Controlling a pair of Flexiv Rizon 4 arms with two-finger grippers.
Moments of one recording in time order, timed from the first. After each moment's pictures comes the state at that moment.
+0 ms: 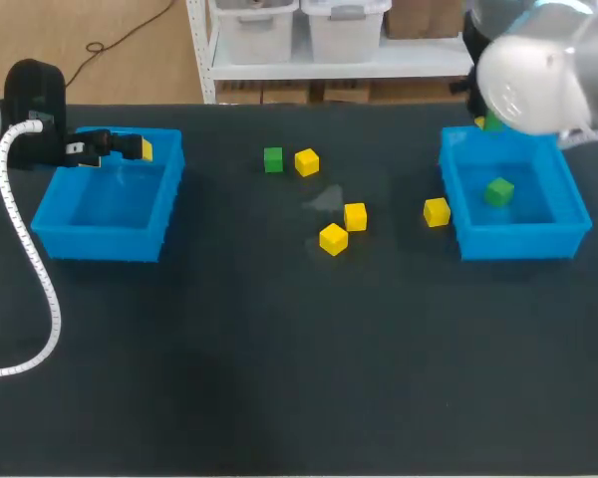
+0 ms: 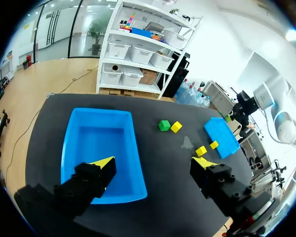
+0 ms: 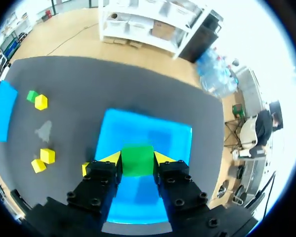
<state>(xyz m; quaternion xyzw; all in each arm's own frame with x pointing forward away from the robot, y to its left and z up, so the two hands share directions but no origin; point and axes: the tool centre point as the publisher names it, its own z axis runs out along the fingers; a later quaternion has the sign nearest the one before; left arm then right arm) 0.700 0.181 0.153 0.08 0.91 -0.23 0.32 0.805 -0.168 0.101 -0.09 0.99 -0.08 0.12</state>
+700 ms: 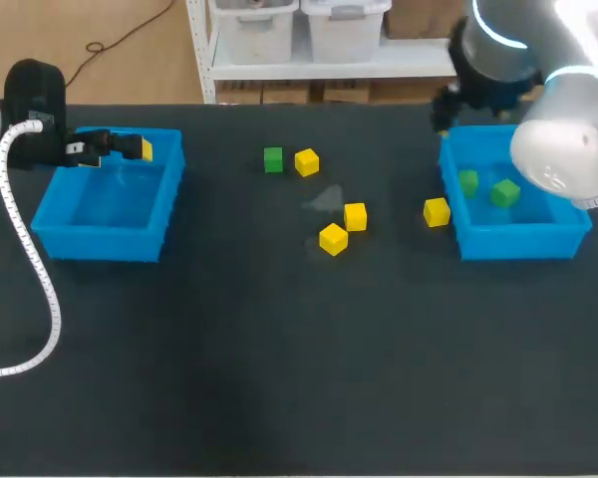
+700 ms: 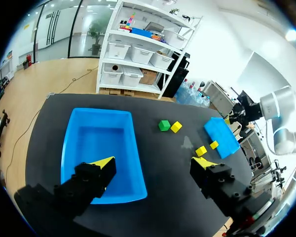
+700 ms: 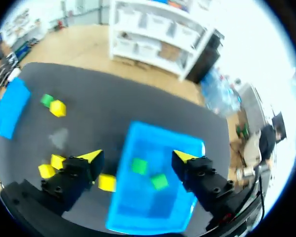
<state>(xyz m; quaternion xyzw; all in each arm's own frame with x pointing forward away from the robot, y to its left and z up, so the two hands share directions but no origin) 0.700 0.181 0.153 0.08 0.91 -0.23 0.32 0.812 -0.109 0.119 -0.15 0.96 -0.04 0.24</state>
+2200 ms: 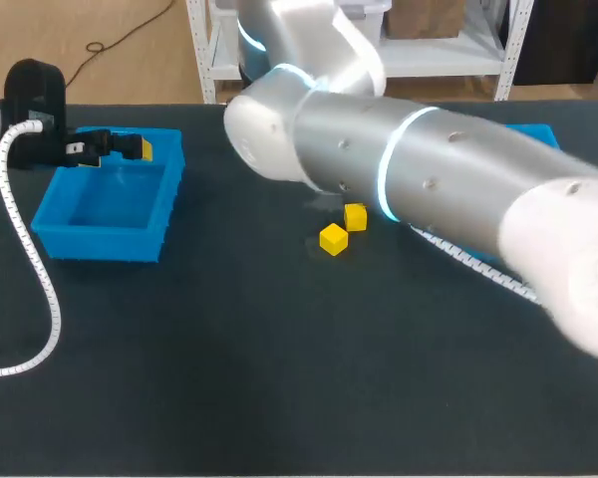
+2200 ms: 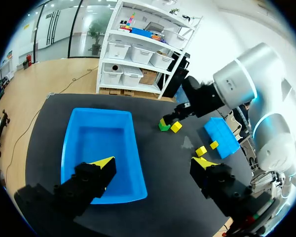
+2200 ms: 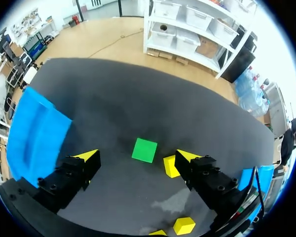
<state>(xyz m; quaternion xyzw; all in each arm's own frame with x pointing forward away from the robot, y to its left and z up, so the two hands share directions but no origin) 0.700 0.181 0.153 0.08 0.91 -0.23 0.32 0.866 0.167 0.032 -0.15 0.98 0.03 0.16</state>
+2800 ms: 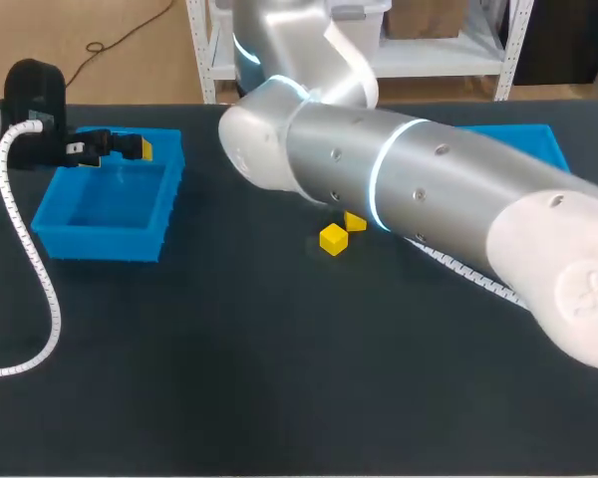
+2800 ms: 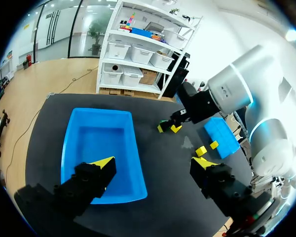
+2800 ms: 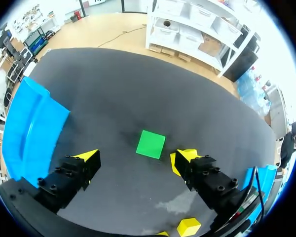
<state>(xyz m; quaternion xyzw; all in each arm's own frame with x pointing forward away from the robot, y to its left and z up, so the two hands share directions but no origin) 0.700 0.181 0.153 0.08 0.91 -0.23 0.32 0.857 0.171 0.015 -0.16 0.97 0.03 0.15</state>
